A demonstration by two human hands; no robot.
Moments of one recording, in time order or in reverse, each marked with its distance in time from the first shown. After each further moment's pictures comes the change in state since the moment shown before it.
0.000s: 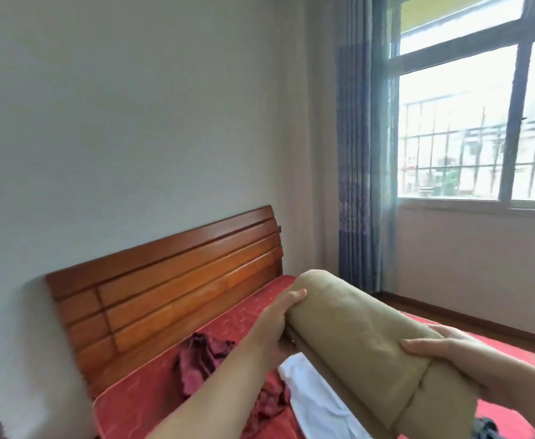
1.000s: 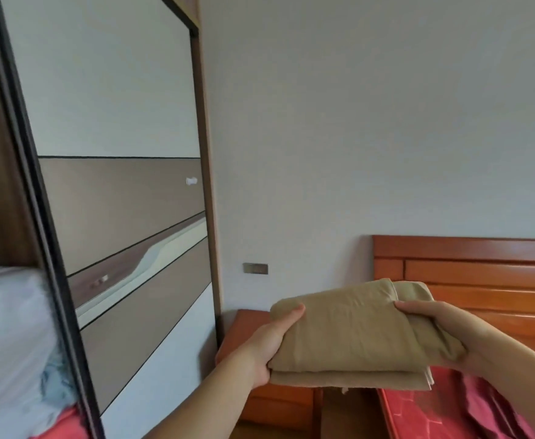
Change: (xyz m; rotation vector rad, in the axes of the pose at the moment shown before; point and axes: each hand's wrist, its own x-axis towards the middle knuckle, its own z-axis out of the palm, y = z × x) left_hand -0.432 0.058 -0.367 -0.024 0.934 0.168; right_hand -0.008 -0.054 0.541 -0.011 -0.807 0.072
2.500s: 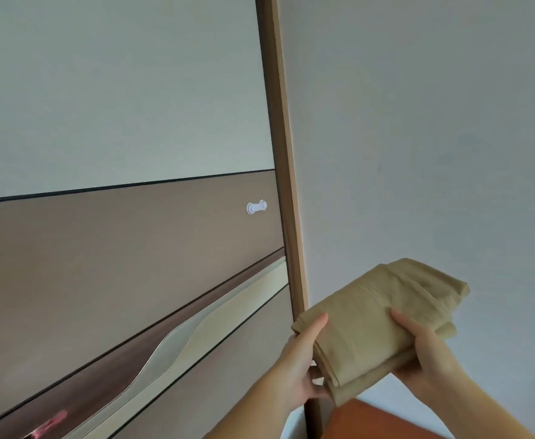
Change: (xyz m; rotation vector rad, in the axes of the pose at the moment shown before) left_hand 0.423 0.182 -0.201 -0.201 0.425 0.058; right_hand 0.593 -0.047 0.223 0.485 -0.206 0.007
